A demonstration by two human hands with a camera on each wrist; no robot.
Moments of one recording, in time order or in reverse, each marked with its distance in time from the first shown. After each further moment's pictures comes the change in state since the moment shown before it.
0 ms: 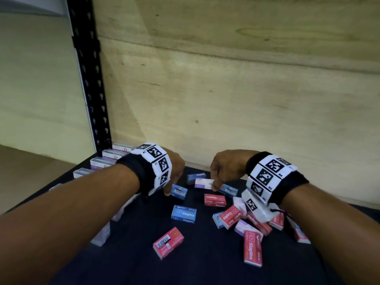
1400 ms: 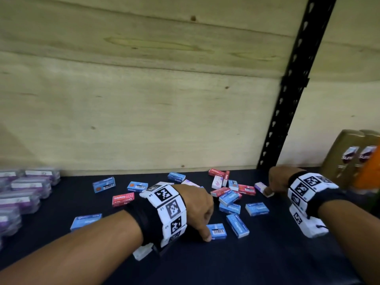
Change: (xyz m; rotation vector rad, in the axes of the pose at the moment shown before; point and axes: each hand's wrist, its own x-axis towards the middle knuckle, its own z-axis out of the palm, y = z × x) left_hand -0.023 0.264 -0.021 0.048 0.113 0.581; right_hand -0.220 0.260 0.125 0.059 0.024 0.860
